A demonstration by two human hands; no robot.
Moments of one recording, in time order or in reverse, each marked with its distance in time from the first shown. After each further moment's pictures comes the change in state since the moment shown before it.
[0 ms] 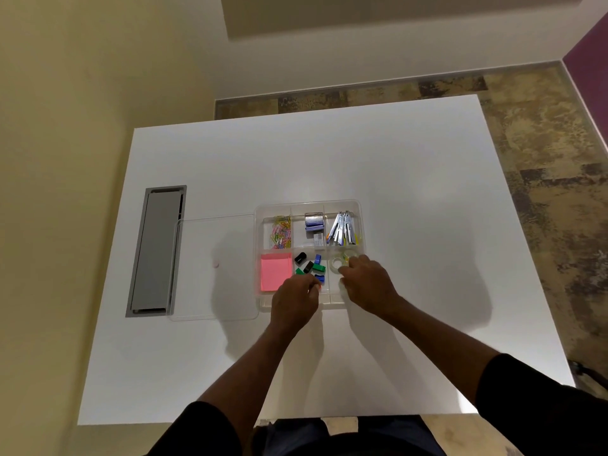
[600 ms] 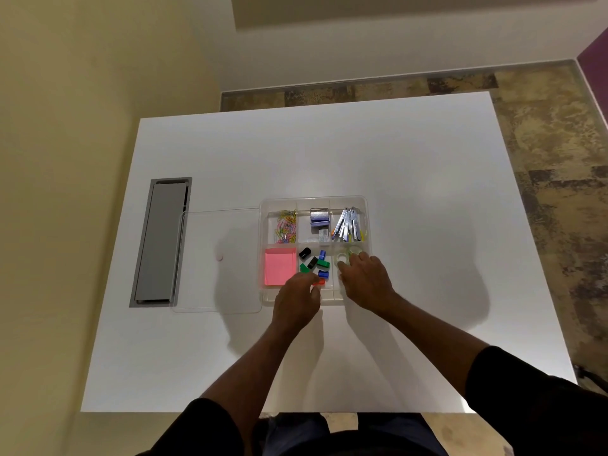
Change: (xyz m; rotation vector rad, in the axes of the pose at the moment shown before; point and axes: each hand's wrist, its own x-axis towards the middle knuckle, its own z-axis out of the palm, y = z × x) left_hand -0.008 -0.009 0.006 -0.011 0.011 0.011; right_hand 0.010 -0.011 0.013 -0.145 -0.055 -0.006
